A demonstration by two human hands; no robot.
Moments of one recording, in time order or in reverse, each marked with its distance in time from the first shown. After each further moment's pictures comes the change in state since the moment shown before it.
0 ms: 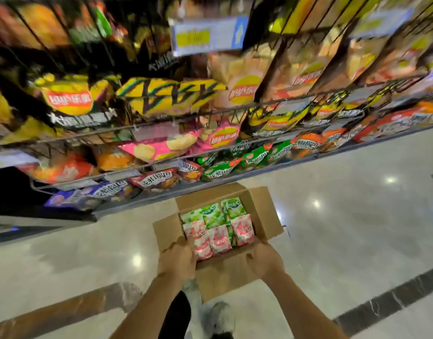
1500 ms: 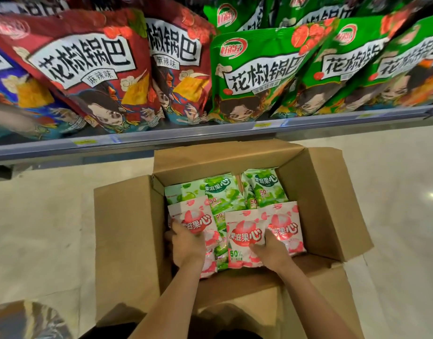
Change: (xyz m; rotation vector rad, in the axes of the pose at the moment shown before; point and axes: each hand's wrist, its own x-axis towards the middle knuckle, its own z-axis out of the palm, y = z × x) left_hand 0.336 -0.007 0.341 -0.980 0.245 -0.689; right_hand 0.369 0.104 0.260 0.395 -0.060 -0.018
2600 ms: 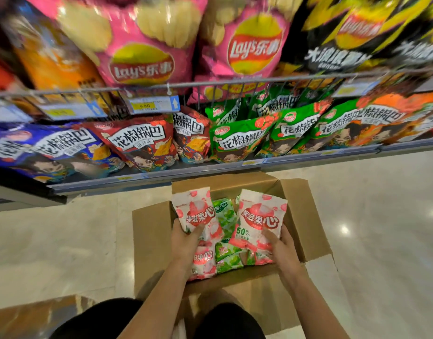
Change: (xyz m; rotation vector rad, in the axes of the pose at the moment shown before) left_hand -0.107 0.059 -0.120 -0.638 -0.173 0.145; right_hand -0.156 -0.083 -0.089 0.909 0.122 -0.103
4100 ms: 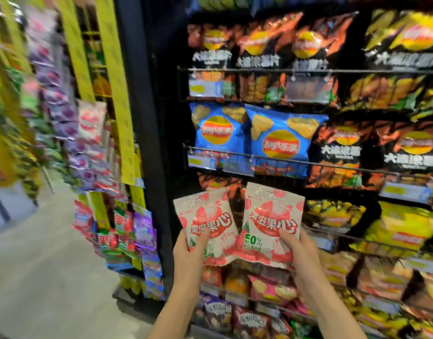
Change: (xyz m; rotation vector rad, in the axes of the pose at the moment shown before) left_hand -0.523 0.456 -0.272 -0.495 0.266 0.881; right_hand -0.538 -0.465 0.149 0.065 -0.626 -0.774
